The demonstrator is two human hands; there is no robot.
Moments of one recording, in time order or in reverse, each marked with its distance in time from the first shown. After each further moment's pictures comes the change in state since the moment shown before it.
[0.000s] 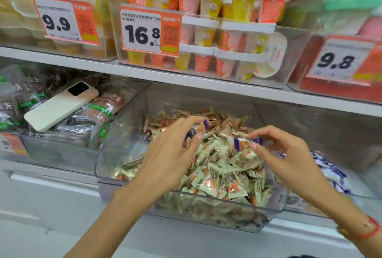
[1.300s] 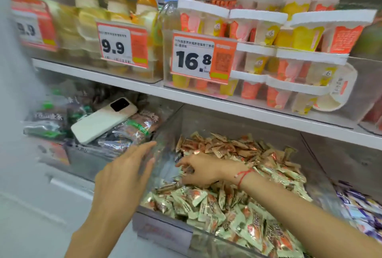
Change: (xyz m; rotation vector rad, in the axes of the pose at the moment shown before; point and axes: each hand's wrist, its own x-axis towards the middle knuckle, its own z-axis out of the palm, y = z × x) left_hand -0.031 -0.077 -0.068 0.478 0.307 -0.337; right_hand 0.127 -0.039 0.177 -0.454 -1.029 -0.110
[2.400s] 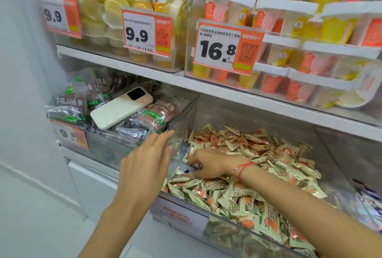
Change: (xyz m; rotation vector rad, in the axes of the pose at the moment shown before) left_hand -0.003 -0.007 0.013 0.015 0.048 0.071; right_hand 0.045 0.018 0.030 -0.108 0.031 -0.093
